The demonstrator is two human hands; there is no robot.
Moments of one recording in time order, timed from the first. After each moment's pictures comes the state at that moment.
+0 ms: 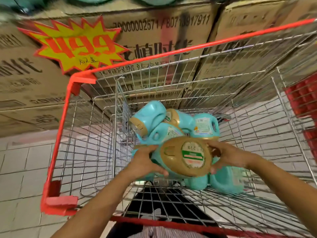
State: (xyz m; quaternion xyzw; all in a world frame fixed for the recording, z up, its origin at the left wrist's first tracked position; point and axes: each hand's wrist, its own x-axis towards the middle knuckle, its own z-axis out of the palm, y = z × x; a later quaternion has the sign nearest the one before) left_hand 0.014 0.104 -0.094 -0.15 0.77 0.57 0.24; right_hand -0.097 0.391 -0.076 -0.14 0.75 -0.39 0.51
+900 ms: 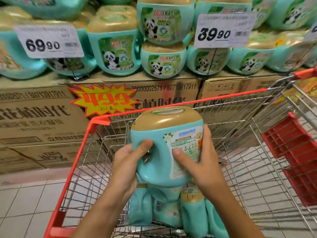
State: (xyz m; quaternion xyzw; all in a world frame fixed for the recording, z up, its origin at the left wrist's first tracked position) left_hand 0.005 0.100 0.067 -0.19 0.49 0.85 -0.08; right_hand -0.039 0.277 0.071 -0.10 0.82 -0.56 0.05
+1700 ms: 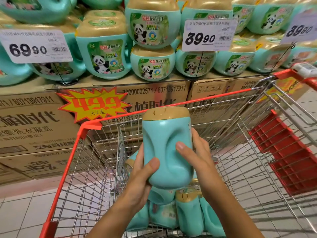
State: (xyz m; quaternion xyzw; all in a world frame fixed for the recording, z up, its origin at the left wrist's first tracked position) left_hand 0.015 0.131 0.054 -0.08 0.44 0.89 0.04; right_hand -0.019 0.272 0.103 -0.04 0.74 -0.66 0.12
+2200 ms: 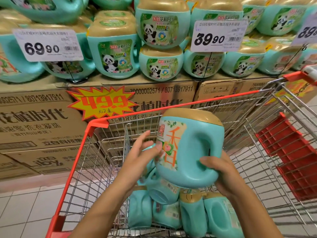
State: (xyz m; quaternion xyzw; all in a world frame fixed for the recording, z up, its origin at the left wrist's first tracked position) left_hand 0.001 0.092 0.061 -0.13 0.64 0.76 0.03; right_hand -0.042 0.311 0.068 -0.03 0.56 -0.80 0.21
